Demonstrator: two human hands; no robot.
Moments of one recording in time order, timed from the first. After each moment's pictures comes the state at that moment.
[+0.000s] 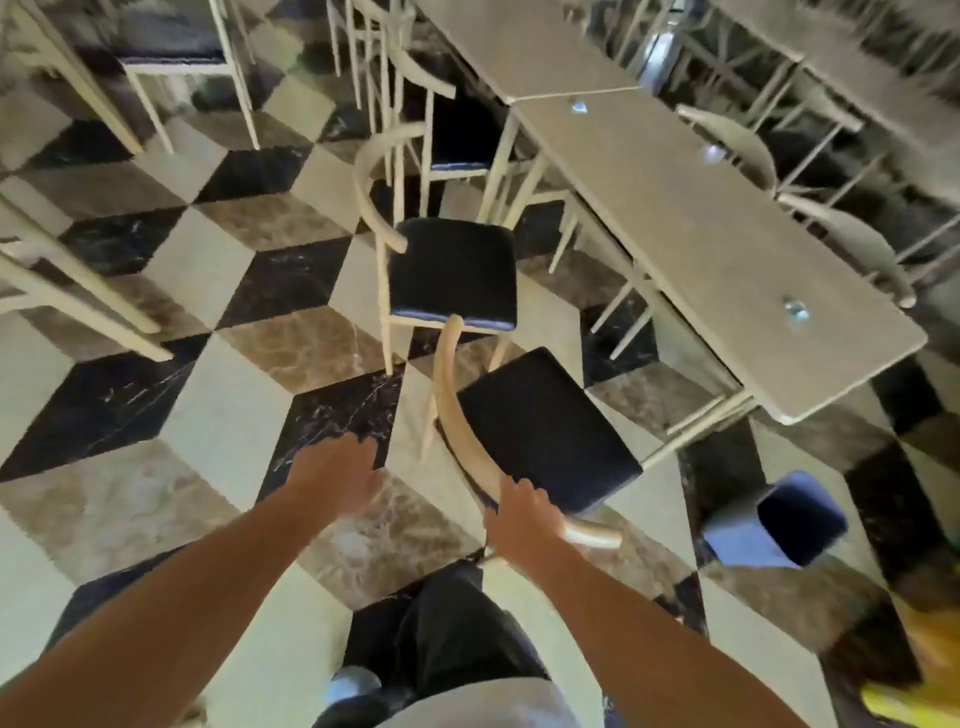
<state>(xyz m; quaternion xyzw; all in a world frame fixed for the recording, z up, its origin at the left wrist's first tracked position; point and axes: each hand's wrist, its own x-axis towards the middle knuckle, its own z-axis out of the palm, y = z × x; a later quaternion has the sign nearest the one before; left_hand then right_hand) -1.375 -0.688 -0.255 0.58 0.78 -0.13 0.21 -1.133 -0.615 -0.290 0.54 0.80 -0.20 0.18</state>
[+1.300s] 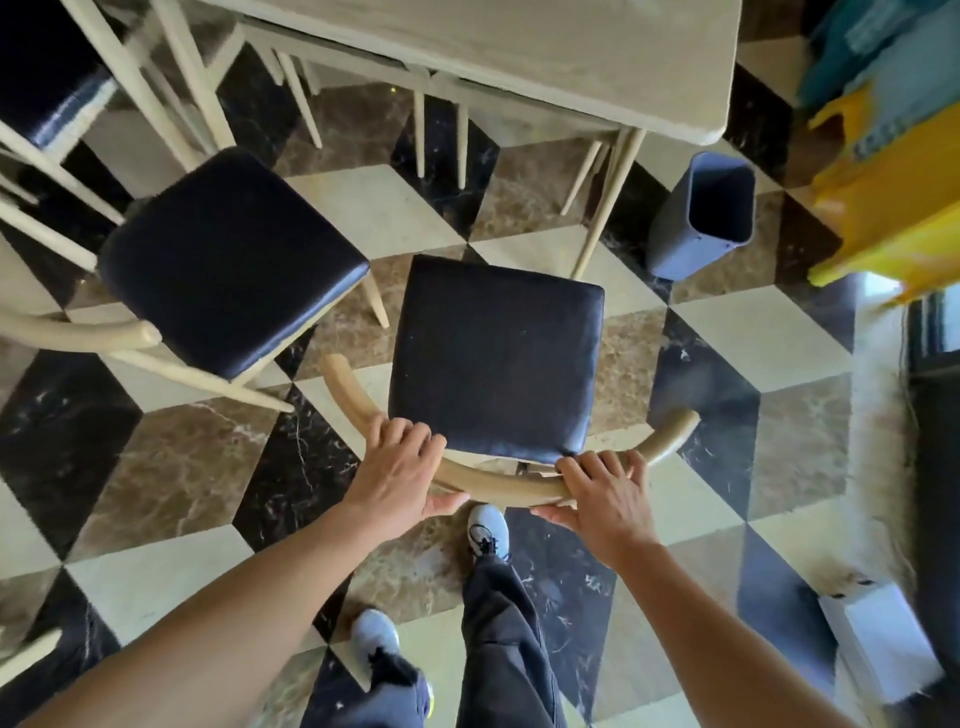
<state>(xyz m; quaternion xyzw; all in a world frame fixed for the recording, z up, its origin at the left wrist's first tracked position) -1.424 -0.451 -0.411 0.94 0.33 -0.04 0.07 -1.163 -0.597 -0.411 0.74 0.67 -0.08 0.02</state>
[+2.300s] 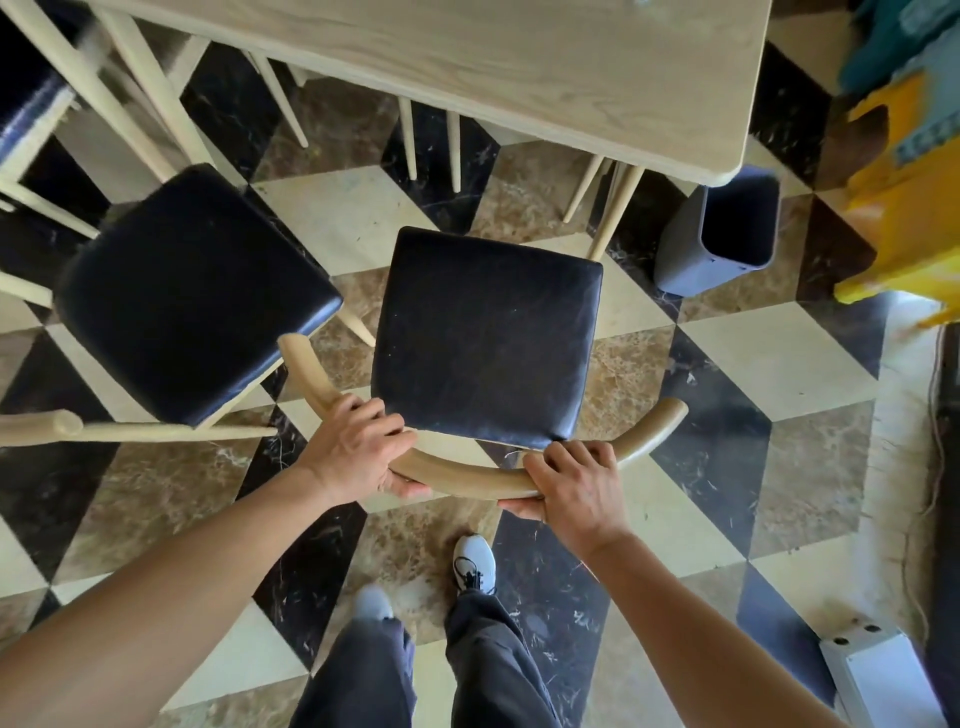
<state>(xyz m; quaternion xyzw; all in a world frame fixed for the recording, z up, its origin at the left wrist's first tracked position) -1.363 -0.298 -0.437 0.98 0.20 0.04 0.03 -1.086 -0.470 -0.437 0.69 0.72 0.00 -0.08</state>
